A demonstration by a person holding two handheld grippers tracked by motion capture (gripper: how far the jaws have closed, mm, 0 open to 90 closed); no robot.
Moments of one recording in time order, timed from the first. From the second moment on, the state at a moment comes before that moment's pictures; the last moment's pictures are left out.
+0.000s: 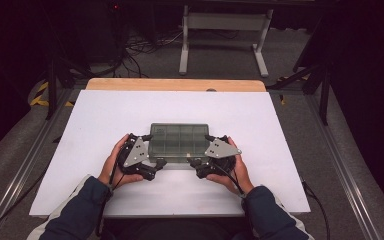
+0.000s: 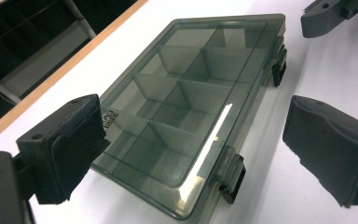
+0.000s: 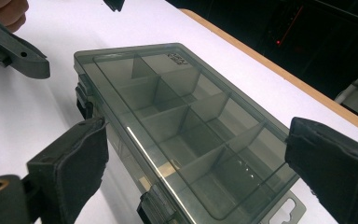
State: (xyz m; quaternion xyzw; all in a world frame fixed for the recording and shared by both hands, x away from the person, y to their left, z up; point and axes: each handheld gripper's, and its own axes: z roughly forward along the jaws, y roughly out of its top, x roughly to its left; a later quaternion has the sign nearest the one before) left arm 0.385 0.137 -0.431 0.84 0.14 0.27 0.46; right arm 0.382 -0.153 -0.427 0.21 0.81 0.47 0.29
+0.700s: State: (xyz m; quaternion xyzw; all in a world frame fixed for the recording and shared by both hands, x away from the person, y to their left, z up) left arm 0.371 0.139 -0.425 0.83 0.13 0.28 0.46; right arm 0.369 -0.157 -0.422 0.20 0.81 0.46 0.30
